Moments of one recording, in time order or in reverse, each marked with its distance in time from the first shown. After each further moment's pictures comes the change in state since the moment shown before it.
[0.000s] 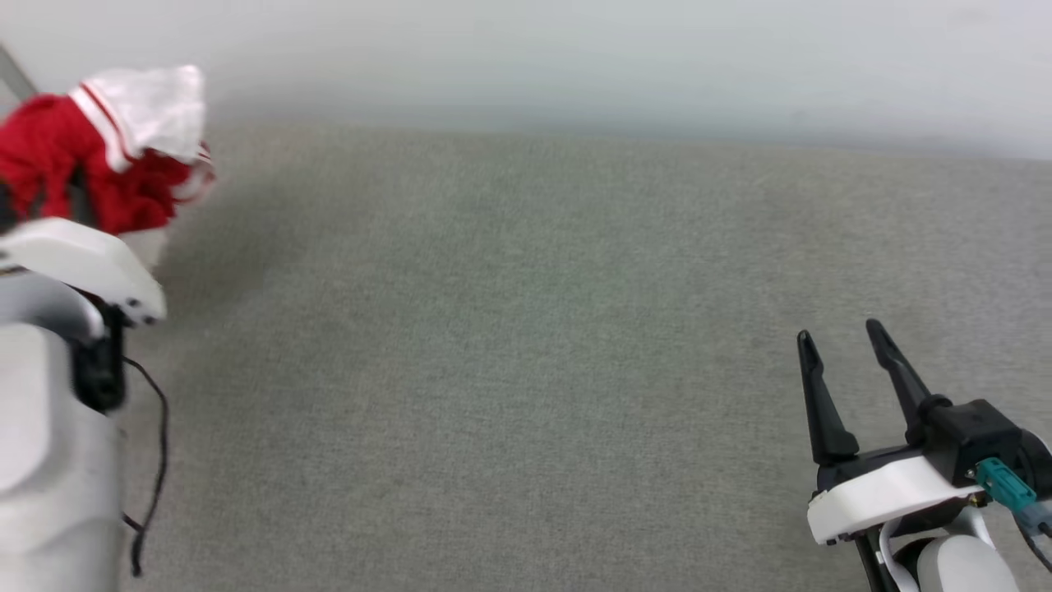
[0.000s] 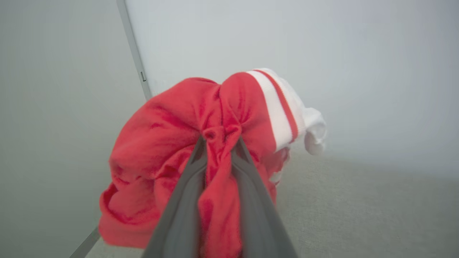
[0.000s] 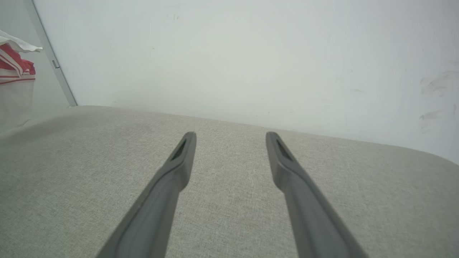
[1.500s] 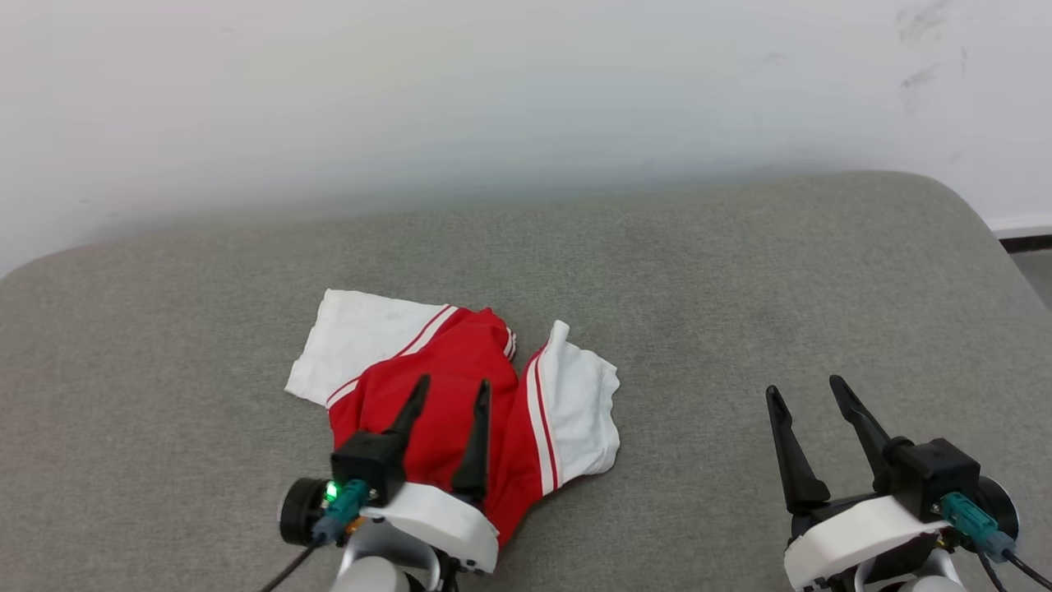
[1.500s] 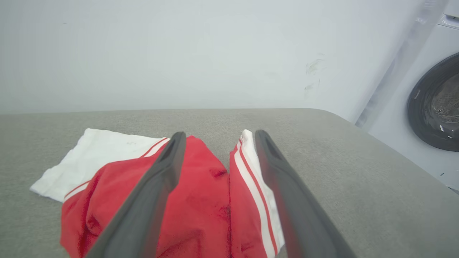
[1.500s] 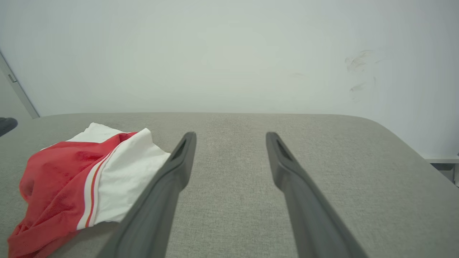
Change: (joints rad) left arm 0.510 -0.332 -0.453 -0.311 -0.046 0.071 -0.271; right arm 0.074 0.013 0.045 0.039 0.036 0.000 0.025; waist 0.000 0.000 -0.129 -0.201
